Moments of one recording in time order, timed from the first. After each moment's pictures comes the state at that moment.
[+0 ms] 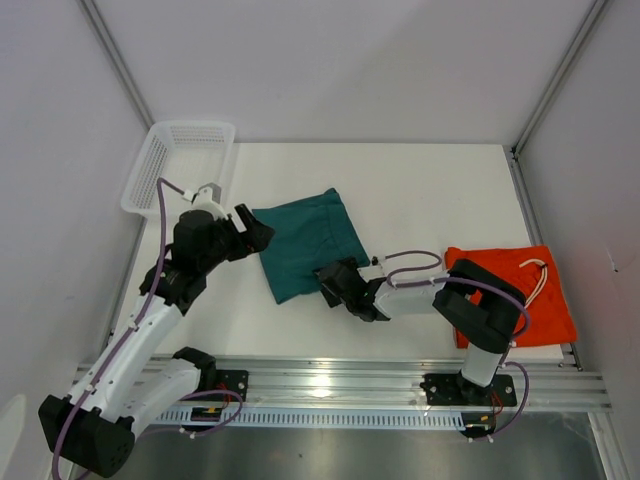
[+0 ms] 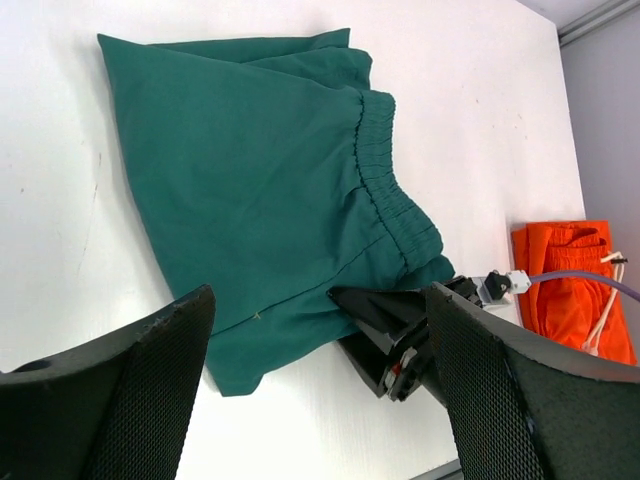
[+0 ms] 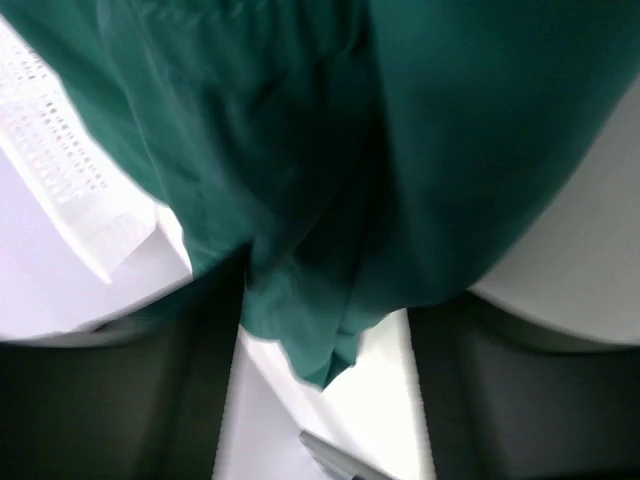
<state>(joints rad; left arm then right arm) -0.34 0.87 0.79 -0.37 0.05 -0.61 1.03 1.76 0.83 0.12 0.46 1.94</state>
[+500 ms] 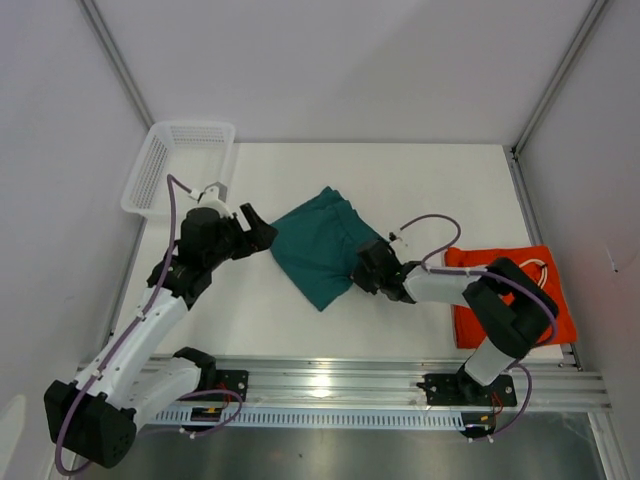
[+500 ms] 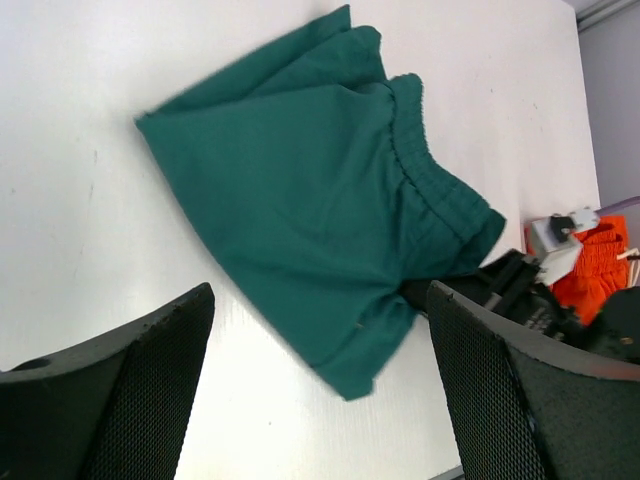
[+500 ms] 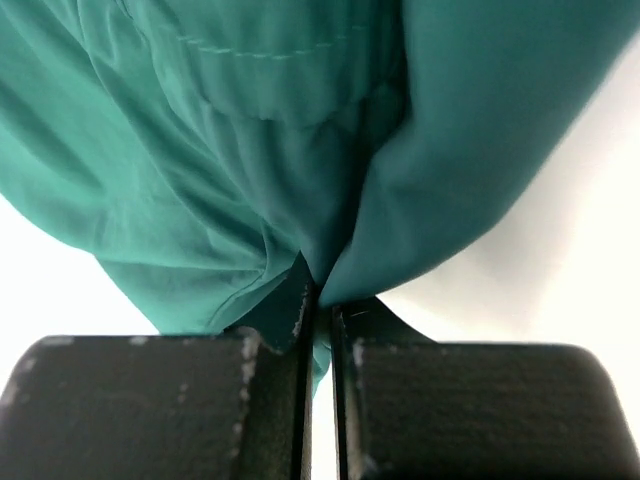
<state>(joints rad) -0.34 0.91 0.79 -0.35 0.04 -0.60 0.79 1.69 0.78 0.06 0.25 1.40</state>
